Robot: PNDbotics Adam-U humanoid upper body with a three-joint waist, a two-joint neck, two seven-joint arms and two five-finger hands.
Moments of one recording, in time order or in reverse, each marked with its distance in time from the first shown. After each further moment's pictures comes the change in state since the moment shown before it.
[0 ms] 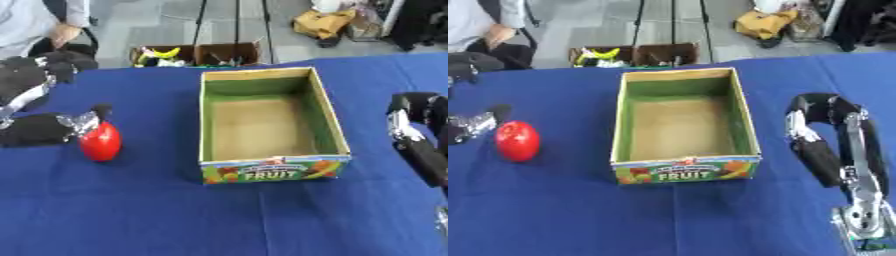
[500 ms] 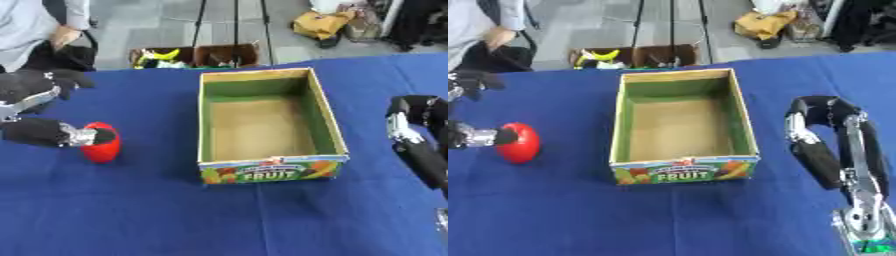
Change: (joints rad) left arm -0.041 0.005 -0.003 0.157 -0.011 0.032 -0.152; right arm 0.006 0.000 0.000 0.000 0.000 0.002 0.006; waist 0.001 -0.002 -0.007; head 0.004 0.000
